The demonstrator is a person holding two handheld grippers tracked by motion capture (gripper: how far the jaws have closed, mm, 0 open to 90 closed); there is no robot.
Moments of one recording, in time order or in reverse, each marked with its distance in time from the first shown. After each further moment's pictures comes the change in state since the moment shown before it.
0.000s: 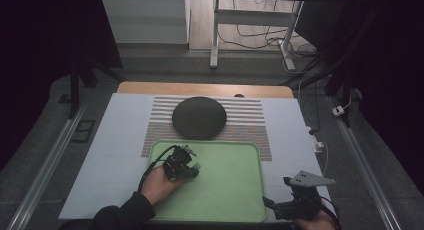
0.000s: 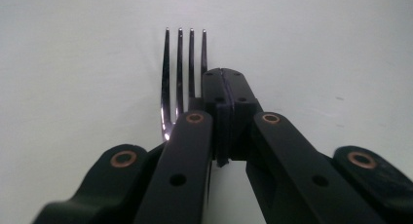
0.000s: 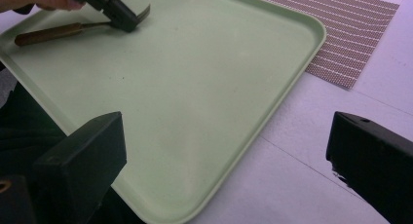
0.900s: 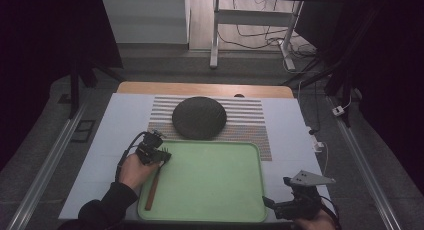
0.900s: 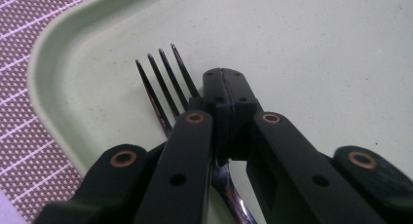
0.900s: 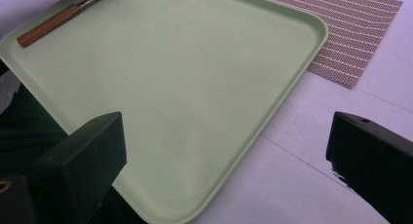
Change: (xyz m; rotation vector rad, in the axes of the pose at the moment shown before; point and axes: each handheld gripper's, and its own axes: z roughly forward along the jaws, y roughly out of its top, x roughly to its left) left arm 0.073 -0.024 -0.035 -0.020 0.115 -0.190; right arm -0.001 0.000 0.000 0.002 0.009 0.011
